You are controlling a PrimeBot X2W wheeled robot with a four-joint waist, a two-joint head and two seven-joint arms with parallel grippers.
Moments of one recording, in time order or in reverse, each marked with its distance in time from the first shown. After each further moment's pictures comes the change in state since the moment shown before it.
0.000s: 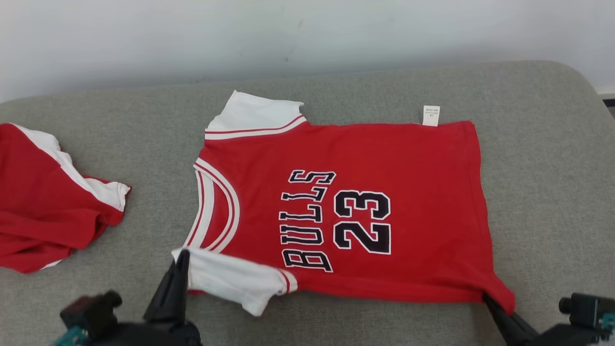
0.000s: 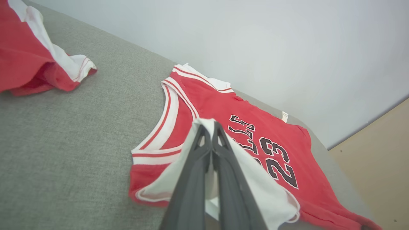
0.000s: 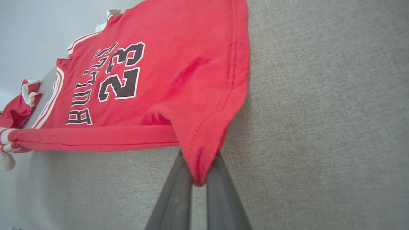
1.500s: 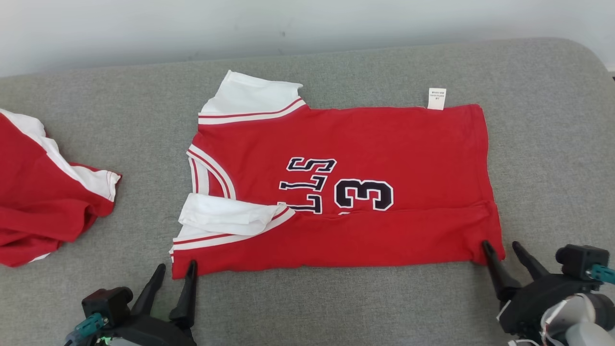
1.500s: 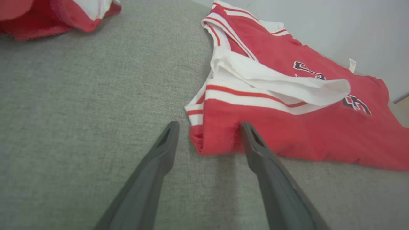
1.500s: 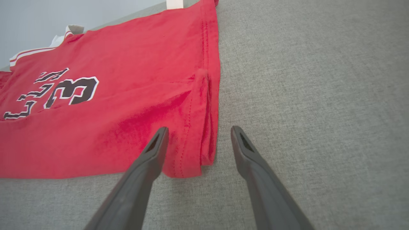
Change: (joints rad) left arm -0.186 0.005 -0.040 0.438 0.113 -0.069 -0.077; right arm -0.281 0.030 -0.004 0.282 -0.200 0.000 -0.136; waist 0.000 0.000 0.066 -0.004
